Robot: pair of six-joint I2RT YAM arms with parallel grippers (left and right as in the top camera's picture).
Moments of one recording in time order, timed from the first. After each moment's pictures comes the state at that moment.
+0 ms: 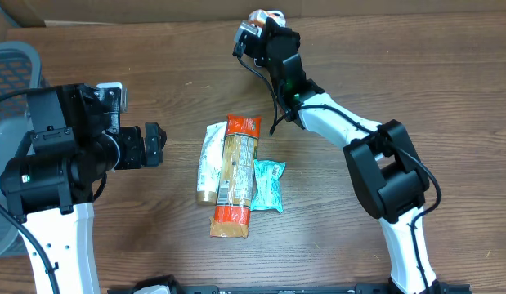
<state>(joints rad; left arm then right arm) 0.18 1.21 1.51 -1.29 0.17 0.08 0.52 2.29 1.65 0.49 0.35 -1.04</state>
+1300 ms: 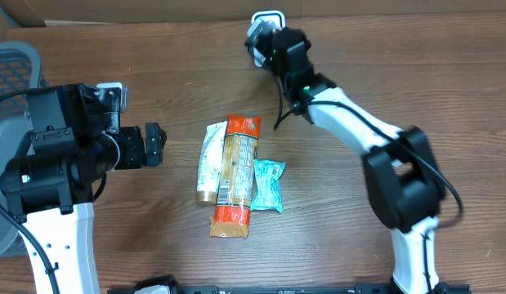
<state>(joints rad) 0.18 1.21 1.51 -1.29 0.17 0.08 0.50 2.17 1.65 0.14 0.32 -0.66</state>
